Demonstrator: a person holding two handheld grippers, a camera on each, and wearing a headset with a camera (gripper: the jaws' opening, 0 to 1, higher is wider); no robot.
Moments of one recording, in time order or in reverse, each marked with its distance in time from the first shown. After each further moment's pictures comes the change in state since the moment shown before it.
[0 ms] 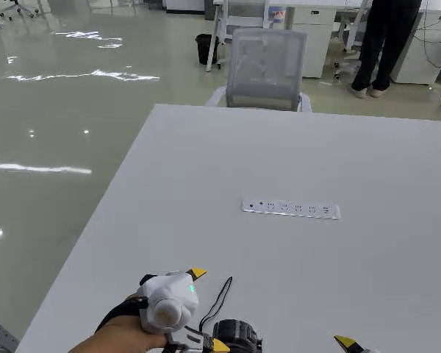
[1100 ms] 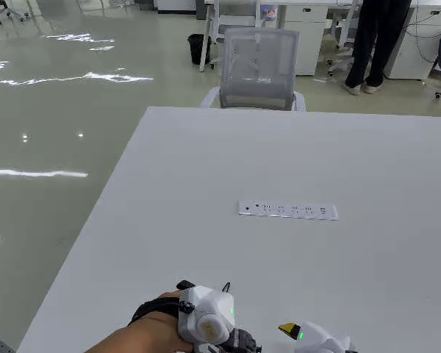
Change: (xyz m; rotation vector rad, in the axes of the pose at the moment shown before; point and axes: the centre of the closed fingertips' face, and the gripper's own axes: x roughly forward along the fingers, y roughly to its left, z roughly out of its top) left arm 0.048 -0.027 -0.021 0.266 0.264 -0.204; right arm 0.076 0.032 0.034 -0.204 0.101 0.215
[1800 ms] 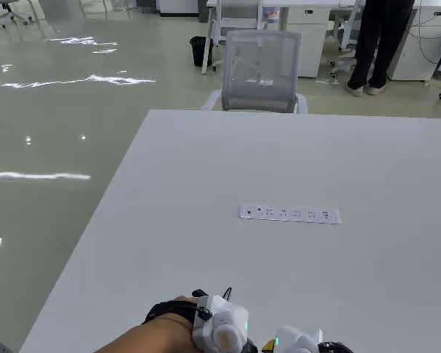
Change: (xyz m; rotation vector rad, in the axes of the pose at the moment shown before) left arm 0.020 -0.017 -0.013 0.070 0.114 -0.112; right arm 0.021 0.012 -0.013 -0.139 0.138 0.147
